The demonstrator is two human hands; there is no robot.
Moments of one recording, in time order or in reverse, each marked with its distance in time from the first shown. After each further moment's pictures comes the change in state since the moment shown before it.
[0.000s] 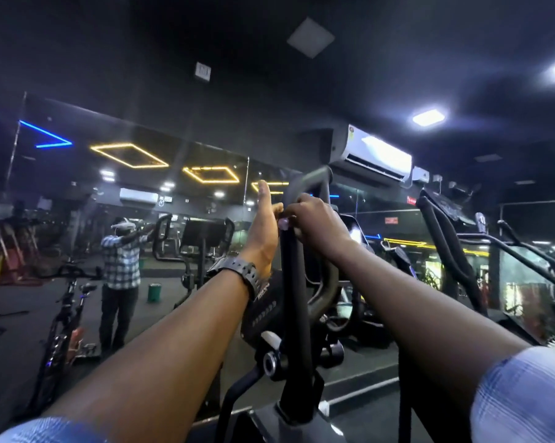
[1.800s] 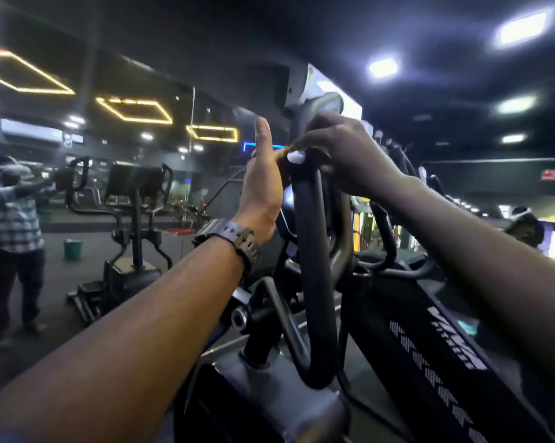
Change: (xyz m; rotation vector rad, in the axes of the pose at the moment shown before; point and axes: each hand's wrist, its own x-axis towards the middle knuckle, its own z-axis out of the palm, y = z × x) left_hand 0.056 -0.061 -0.036 -0.246 -0.197 0.094; right_hand 0.022 0.005 0.011 -0.101 0.022 -0.109
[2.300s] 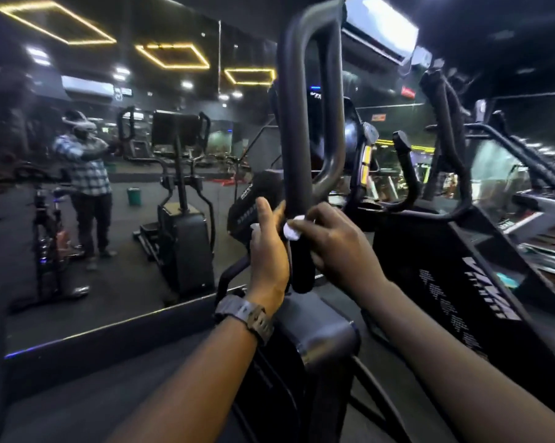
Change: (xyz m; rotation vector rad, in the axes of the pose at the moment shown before) left_hand -0.172 -0.102 0.039 -0.038 0.257 -0.232; right_hand -0.218 -0.073 0.069 0.243 0.046 0.088
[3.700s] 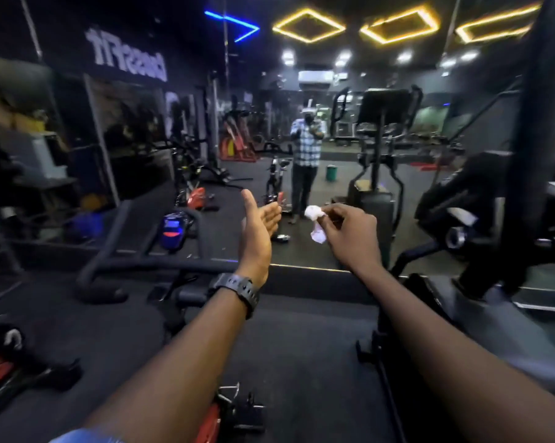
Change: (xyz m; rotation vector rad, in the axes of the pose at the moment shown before) left_hand -0.141 0.117 -0.201 0.380 0.797 0.061; right_hand 0.029 -0.214 0.101 0.917 -0.100 0.268
